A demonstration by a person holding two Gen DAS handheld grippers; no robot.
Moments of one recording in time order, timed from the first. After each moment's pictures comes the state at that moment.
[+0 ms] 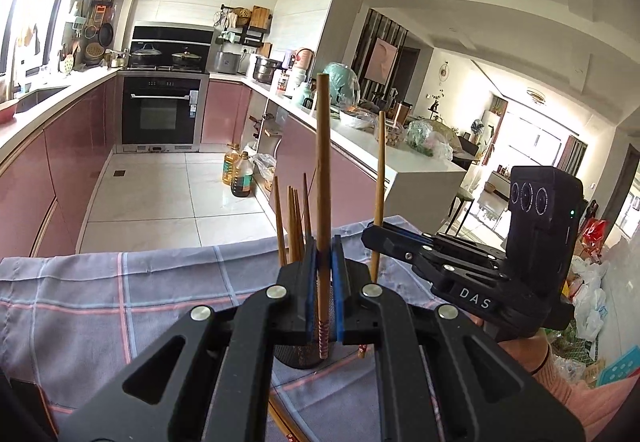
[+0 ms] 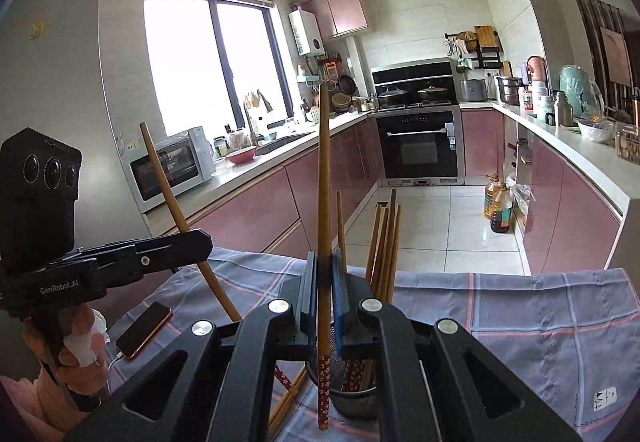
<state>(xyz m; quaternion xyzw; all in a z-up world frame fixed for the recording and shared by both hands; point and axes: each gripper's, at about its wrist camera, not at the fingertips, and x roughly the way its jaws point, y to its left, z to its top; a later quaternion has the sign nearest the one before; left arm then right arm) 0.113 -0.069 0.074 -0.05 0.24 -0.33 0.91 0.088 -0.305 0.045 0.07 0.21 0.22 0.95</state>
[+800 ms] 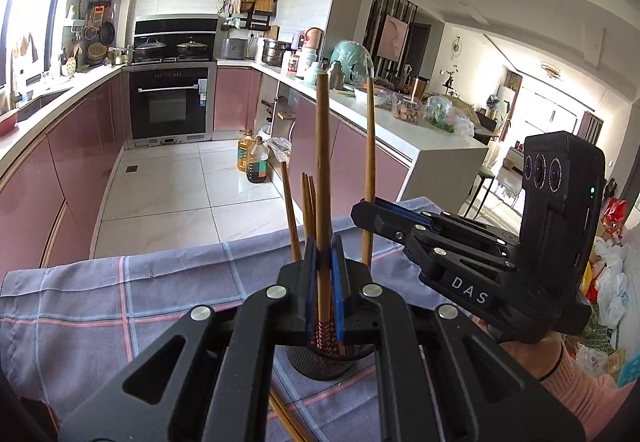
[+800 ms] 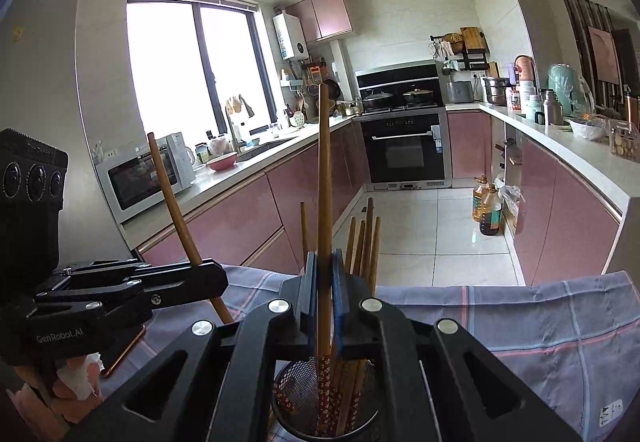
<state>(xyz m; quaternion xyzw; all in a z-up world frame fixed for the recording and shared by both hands) 0.143 -0.102 0.056 -0.01 0.28 -0.31 0.91 0.120 -0.300 0.024 0.07 0.21 0.19 0.96</state>
